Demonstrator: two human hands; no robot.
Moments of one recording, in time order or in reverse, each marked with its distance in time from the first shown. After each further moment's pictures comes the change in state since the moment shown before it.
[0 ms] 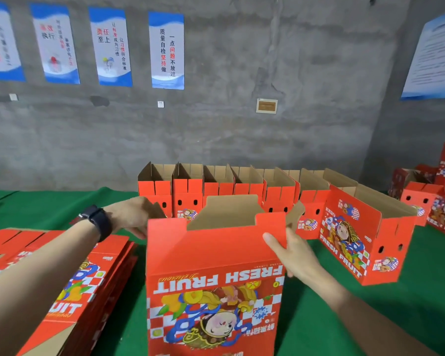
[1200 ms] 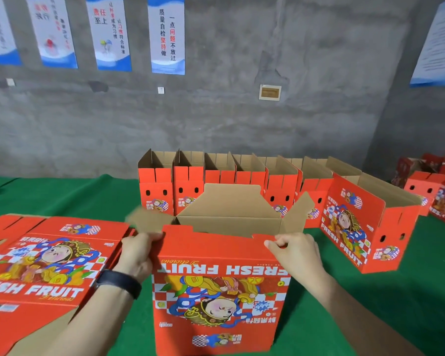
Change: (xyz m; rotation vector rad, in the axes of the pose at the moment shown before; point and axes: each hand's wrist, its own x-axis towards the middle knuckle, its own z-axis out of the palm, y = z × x) left_hand 0.003 -0.041 0.107 -1.388 0.453 -0.357; right_hand -0.015 0.010 0.018 -0.266 0.193 -0.035
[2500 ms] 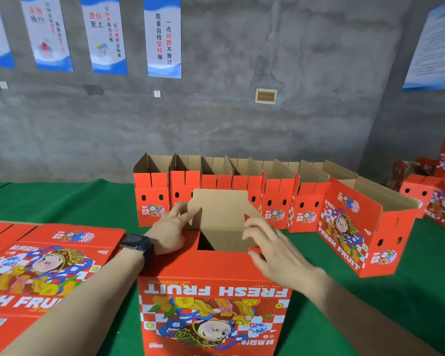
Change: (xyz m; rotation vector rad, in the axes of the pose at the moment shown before) left_hand 0.017 0.021 0.048 1.642 -0.528 0.807; right_hand 0.013 -0.019 0.000 -0.026 -0.070 -0.729
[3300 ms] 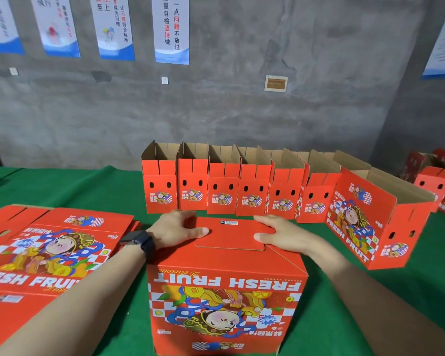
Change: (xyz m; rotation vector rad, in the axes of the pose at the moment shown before) left_hand -0.014 -0.009 0.007 -0.194 -0.069 -0.200; right_hand 0.029 0.025 0.000 0.362 -0.517 0.618
